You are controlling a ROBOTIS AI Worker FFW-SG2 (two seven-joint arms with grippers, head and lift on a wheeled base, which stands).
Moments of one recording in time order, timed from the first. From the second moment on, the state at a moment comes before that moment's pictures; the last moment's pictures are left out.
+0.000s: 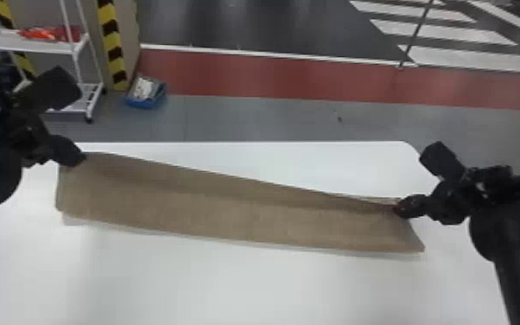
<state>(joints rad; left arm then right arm) -0.47 0.16 0.04 -1.46 -1.06 0.49 -1.33 -0.32 -0.33 -0.32 -1.29 0.87 0.31 1.24</state>
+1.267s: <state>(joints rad) -0.01 0.30 0.41 -2.05 -0.93 0.51 -1.53 0.02 -0.35 -0.43 -1.79 0.68 0.32 1.36</state>
